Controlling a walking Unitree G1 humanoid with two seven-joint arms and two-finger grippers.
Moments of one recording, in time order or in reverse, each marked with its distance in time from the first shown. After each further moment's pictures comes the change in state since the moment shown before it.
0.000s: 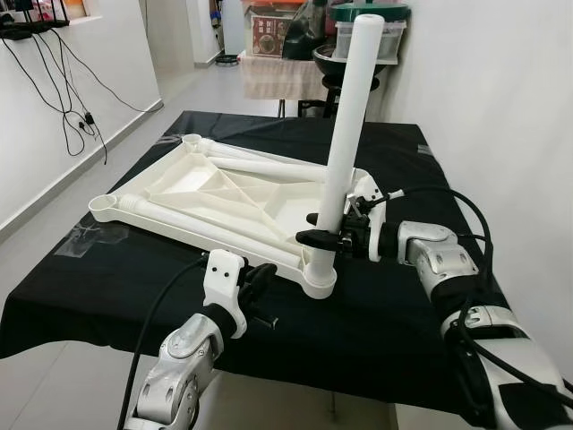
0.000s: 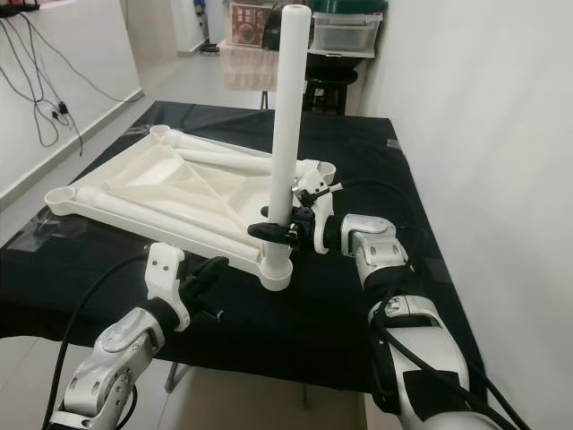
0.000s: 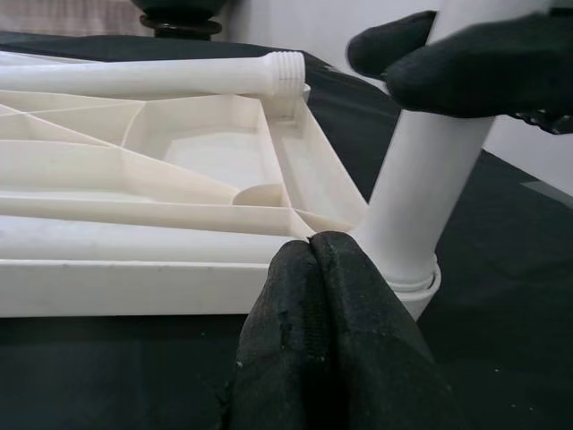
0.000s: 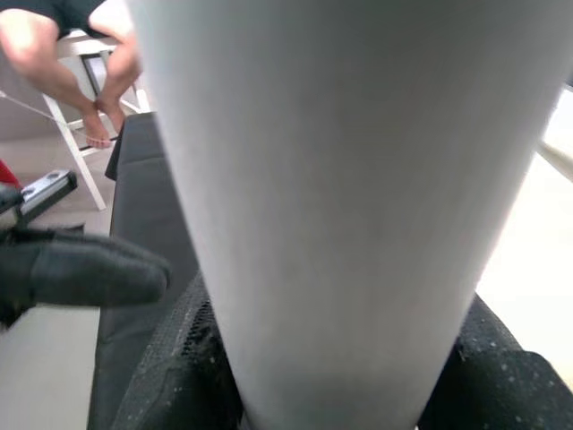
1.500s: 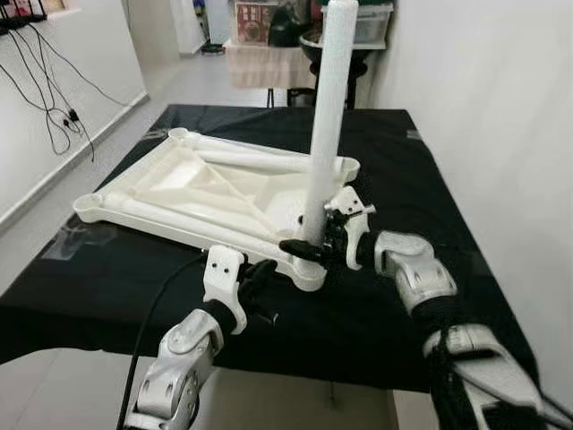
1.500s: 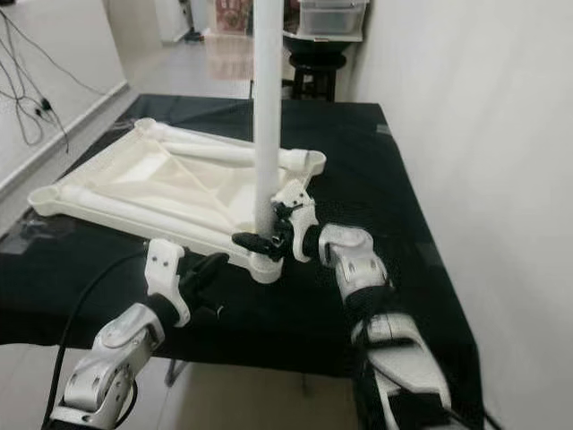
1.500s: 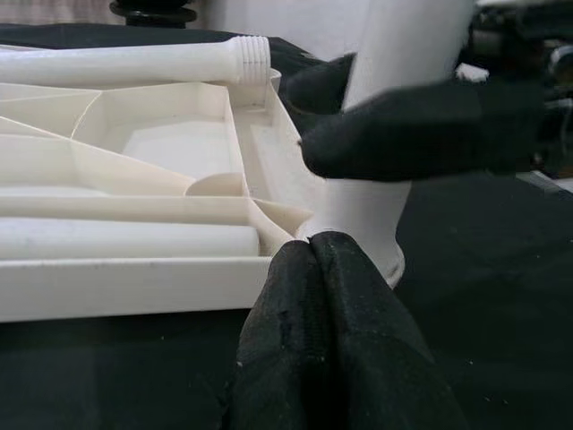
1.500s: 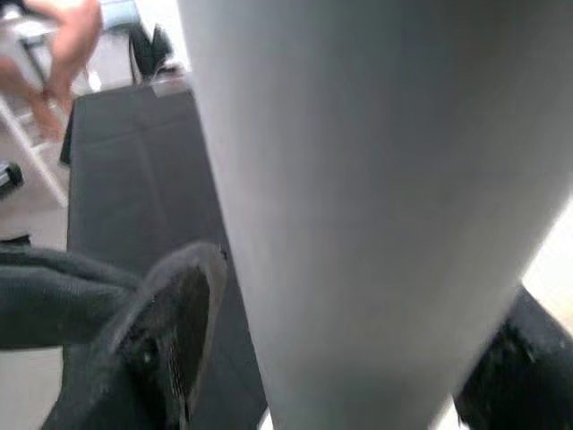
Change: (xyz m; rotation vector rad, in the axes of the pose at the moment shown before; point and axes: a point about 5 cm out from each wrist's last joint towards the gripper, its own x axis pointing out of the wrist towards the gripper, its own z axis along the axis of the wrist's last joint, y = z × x) left arm -0.001 0.001 0.001 0.001 -0.001 -0.001; right arm 0.043 0.013 -0.002 0.008 0.082 -0.054
